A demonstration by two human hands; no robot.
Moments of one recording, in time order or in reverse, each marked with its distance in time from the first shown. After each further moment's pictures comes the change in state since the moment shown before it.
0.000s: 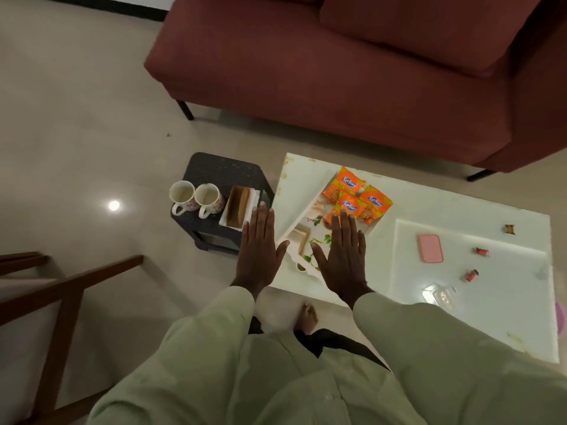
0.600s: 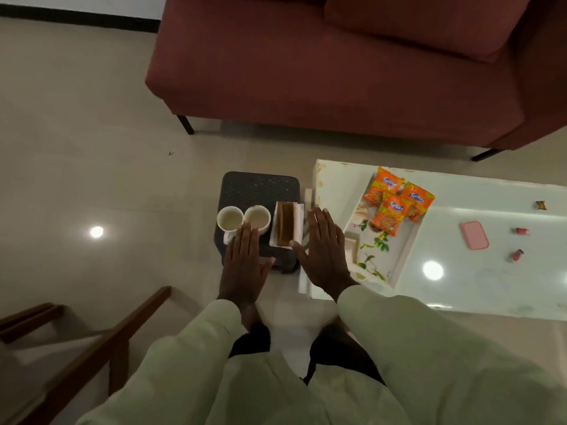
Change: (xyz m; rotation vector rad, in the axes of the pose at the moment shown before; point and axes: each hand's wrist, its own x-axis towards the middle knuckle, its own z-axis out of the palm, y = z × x) left_hand 0.032 -0.241 -0.054 -0.073 -0.090 0.124; right_hand 0.070 -0.226 0.092 0.016 -0.014 0.046
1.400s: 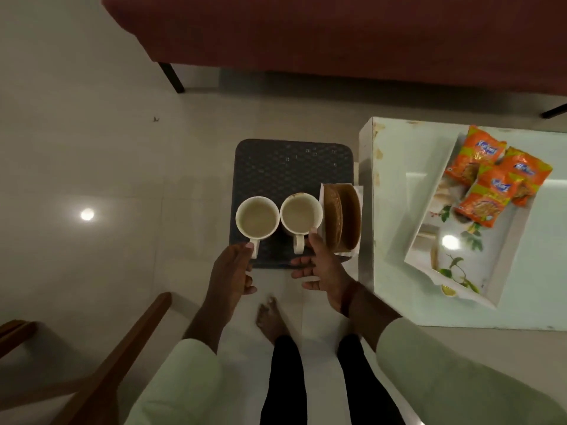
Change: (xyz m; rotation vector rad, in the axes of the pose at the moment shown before) left_hand 0.092 -0.162 0.098 -1.147 -0.167 -0.801; right_hand 0.077 -0.070 0.174 1.192 -0.586 0.881
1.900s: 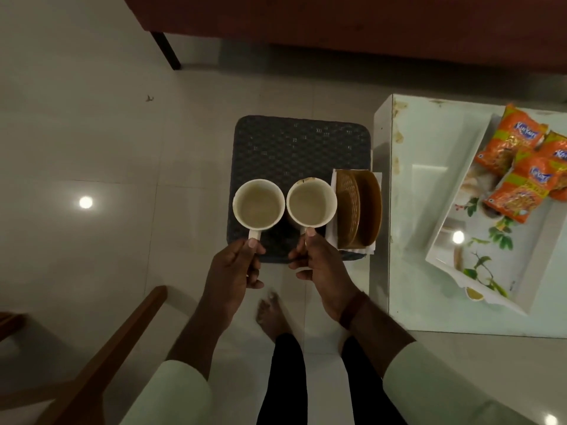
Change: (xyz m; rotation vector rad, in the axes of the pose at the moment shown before) left_hand 0.010 -0.020 -0.002 -0.025 -0.121 0.242; right_hand 0.032 0.030 0.014 -0.030 0.046 -0.294
